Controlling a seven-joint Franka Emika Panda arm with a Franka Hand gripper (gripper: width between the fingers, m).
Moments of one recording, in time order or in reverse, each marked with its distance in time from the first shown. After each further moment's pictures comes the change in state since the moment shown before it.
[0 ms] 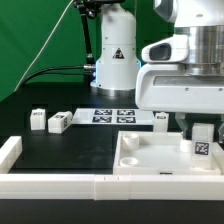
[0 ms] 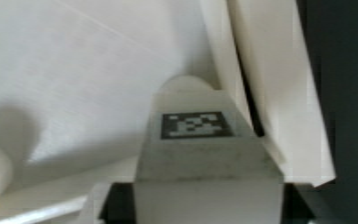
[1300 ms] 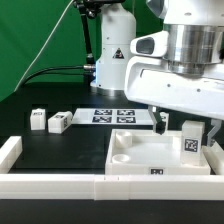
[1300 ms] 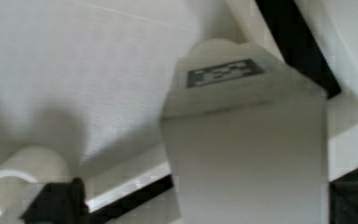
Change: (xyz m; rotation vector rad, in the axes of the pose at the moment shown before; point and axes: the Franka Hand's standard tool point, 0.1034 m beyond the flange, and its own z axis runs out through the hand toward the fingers) arm 0.006 0.023 -0.003 -0.086 0.021 0.107
